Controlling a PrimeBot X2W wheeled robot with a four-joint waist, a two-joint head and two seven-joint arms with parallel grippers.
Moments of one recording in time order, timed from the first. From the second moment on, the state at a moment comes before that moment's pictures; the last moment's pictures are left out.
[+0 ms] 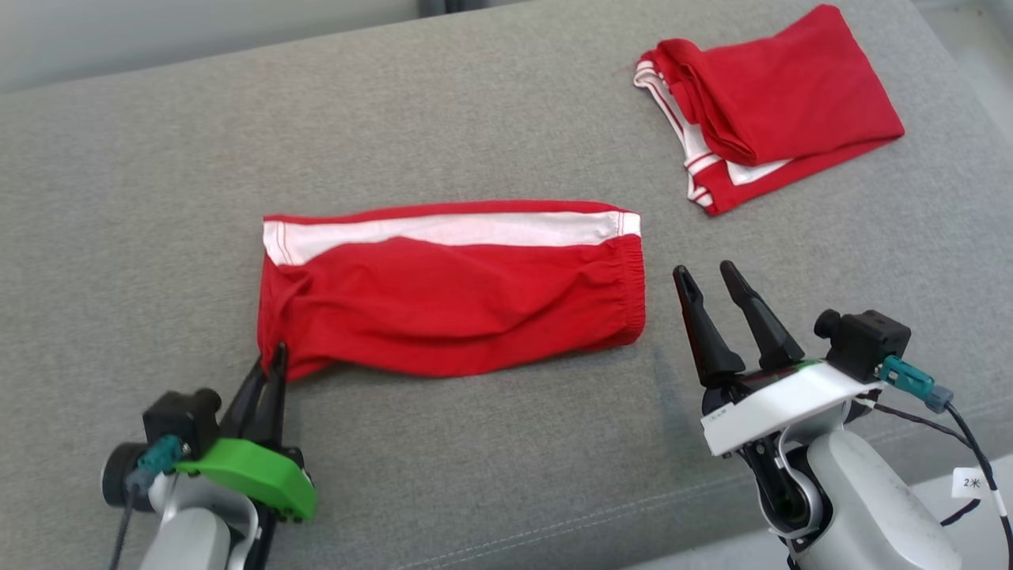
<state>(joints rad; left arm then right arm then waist) -0.27 0.24 -0.25 0.50 -0.41 -0.12 -0.26 -0.29 -0.17 0.33 0.25 0.65 0.13 -0.26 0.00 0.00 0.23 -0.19</state>
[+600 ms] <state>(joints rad) -0.10 0.14 -0.14 0.49 -0.34 -0.13 -0.26 -0.25 -0.18 0.36 0.30 0.68 0.13 -0.26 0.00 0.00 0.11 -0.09</state>
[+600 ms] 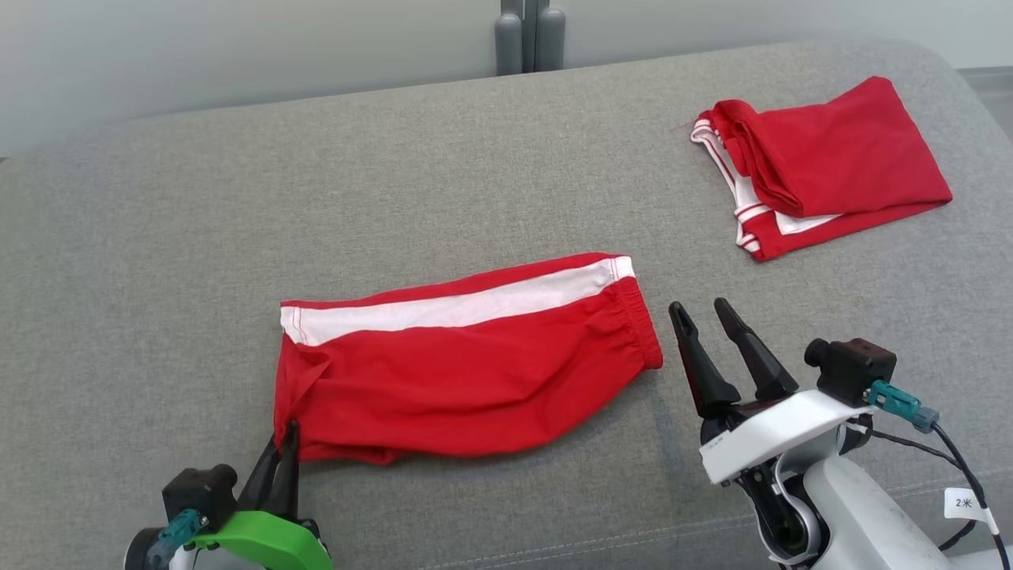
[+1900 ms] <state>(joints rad) 0.12 0.06 0.11 0.09 -0.11 -0.05 -0.26 -0.08 -0.14 0.14 0.24 0.39 0.13 -0.26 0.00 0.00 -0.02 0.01</state>
